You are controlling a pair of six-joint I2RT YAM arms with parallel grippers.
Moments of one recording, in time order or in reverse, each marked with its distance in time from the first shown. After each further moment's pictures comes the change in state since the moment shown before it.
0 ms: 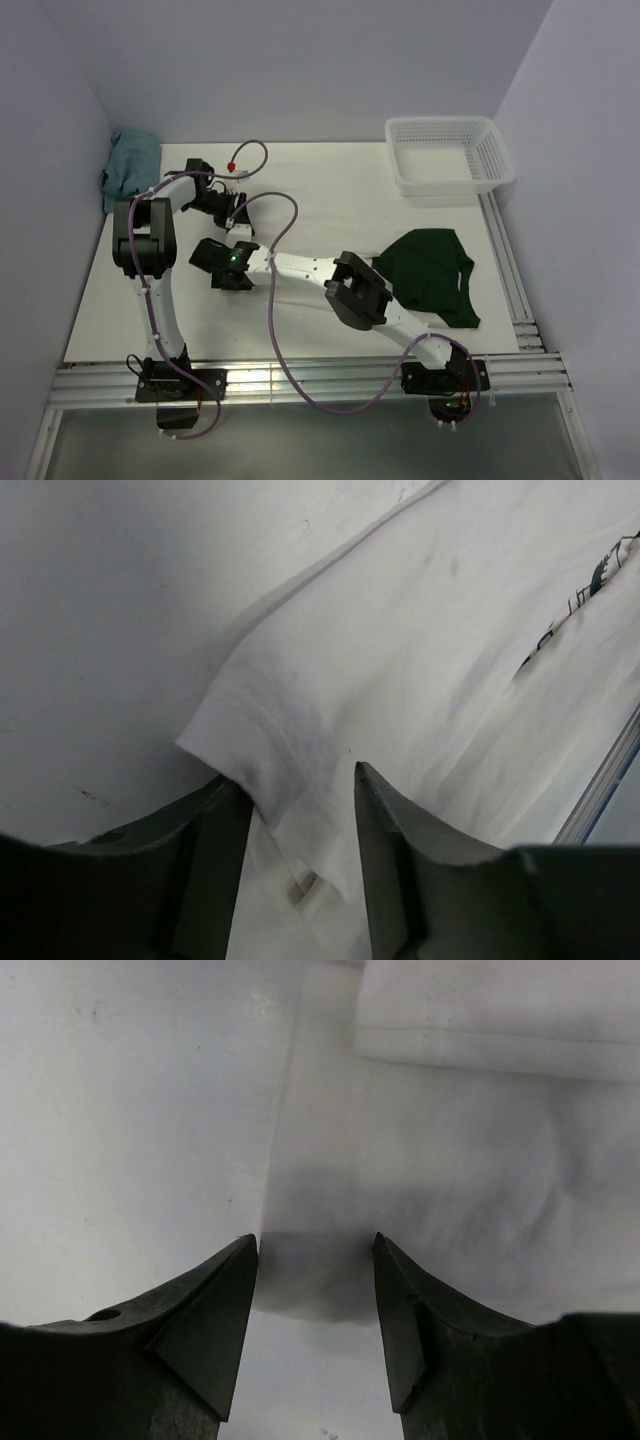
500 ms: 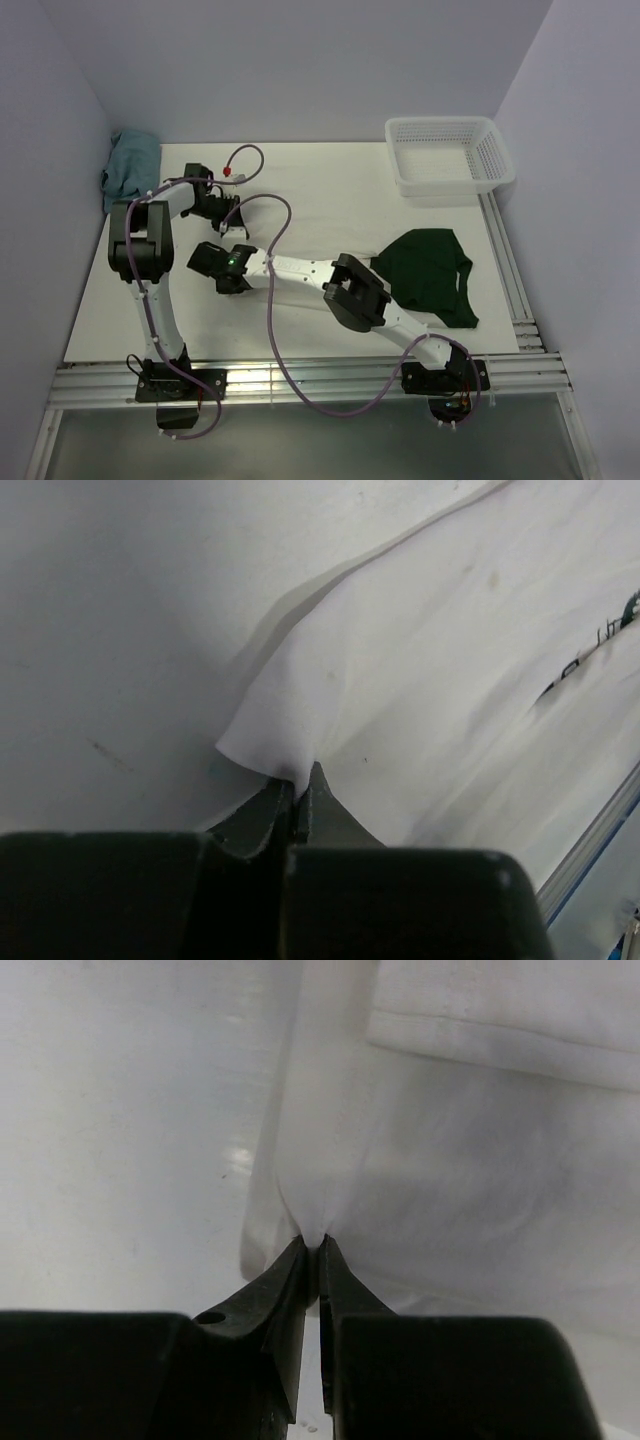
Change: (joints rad) left arm 0.003 -0.053 -0.108 0.116 -0.068 -0.111; right arm 0.018 0.021 0.026 -0.028 -0.013 -0.075
